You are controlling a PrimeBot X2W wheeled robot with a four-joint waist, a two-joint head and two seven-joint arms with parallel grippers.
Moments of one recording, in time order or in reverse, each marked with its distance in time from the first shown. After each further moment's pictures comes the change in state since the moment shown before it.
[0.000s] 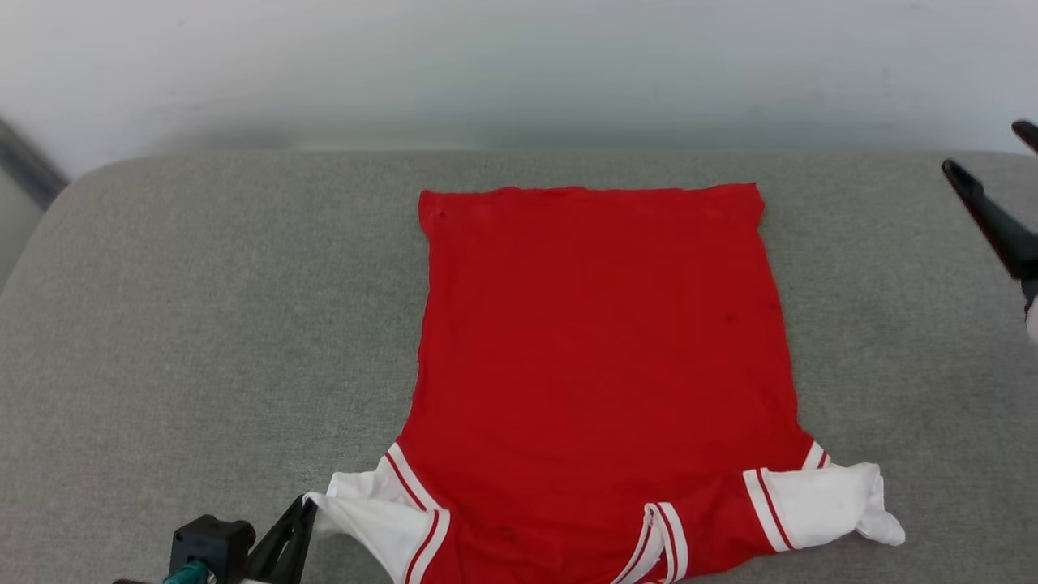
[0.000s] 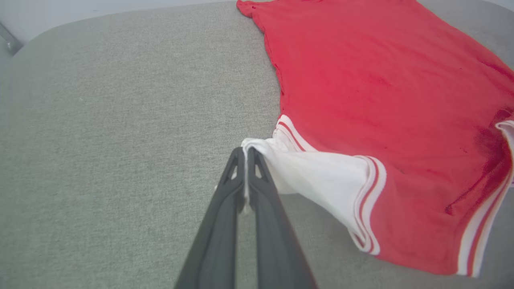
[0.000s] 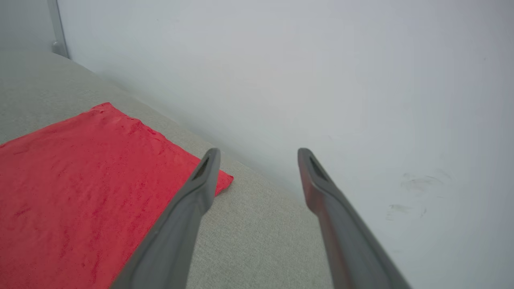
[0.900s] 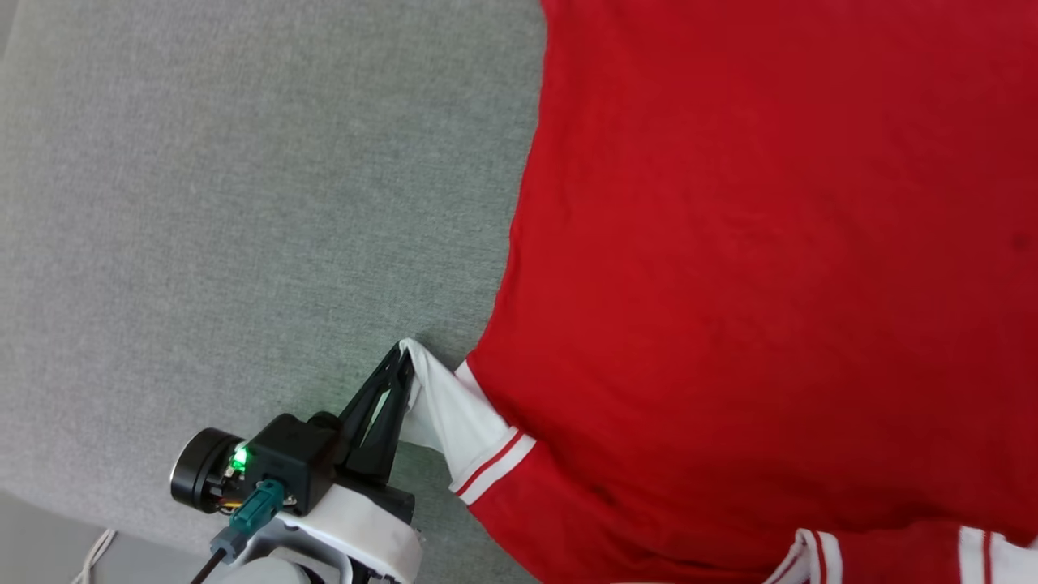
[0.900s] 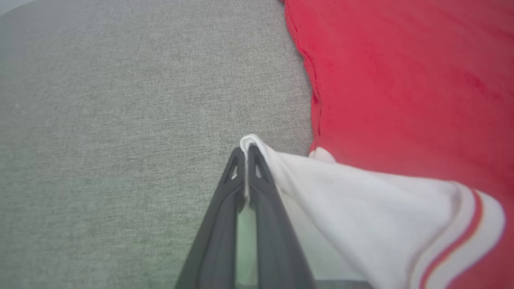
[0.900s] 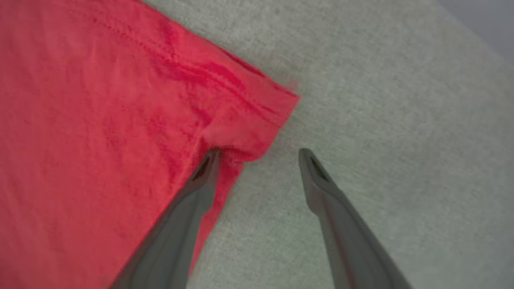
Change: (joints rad) left arm -0.254 -0.154 0.003 -0.097 0.236 0.006 -0.001; right arm -0.766 0.092 0.189 0.387 0.166 0.000 1.157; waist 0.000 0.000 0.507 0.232
